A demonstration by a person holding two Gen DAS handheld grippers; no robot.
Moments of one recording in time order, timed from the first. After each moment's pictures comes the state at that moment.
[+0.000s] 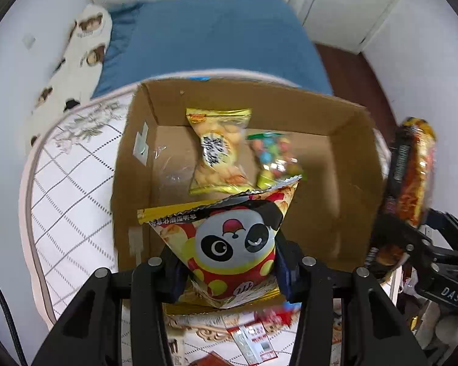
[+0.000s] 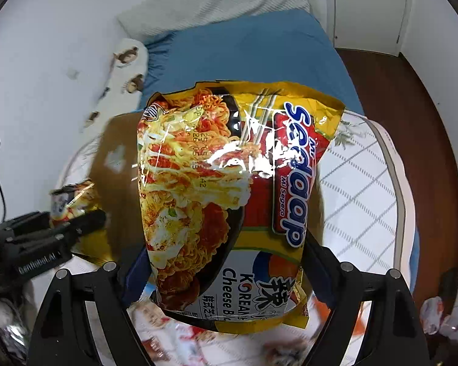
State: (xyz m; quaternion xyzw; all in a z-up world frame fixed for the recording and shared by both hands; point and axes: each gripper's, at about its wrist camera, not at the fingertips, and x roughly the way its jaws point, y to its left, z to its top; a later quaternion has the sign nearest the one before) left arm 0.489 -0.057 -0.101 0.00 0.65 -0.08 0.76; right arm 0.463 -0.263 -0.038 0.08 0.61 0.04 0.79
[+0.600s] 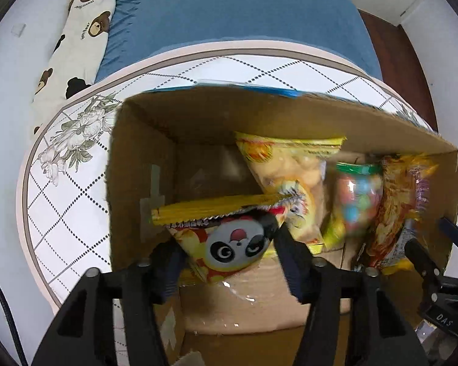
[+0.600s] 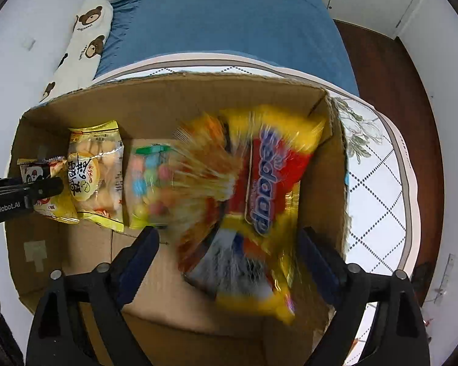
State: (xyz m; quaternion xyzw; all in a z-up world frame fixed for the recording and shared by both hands) left arm 0.594 -0.031 -0.193 0.03 0.72 -0.03 0.69; right arm 0.538 -0.260 -0.148 0.02 0.68 0.00 0.73
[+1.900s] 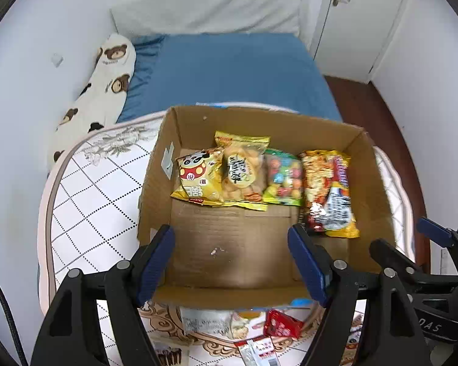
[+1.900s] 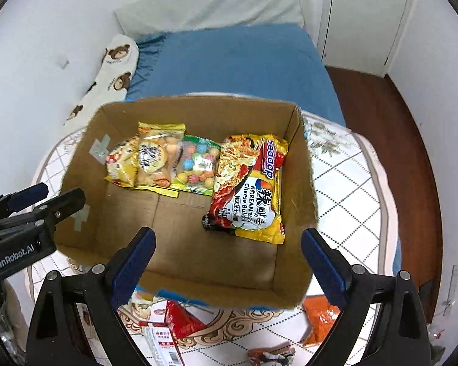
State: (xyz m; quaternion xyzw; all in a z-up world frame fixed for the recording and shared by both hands) left arm 0.424 -0.056 -0.058 0.01 0.55 -0.04 0.83; right arm 0.396 -0.236 -0.020 0.02 0.57 0.02 0.82
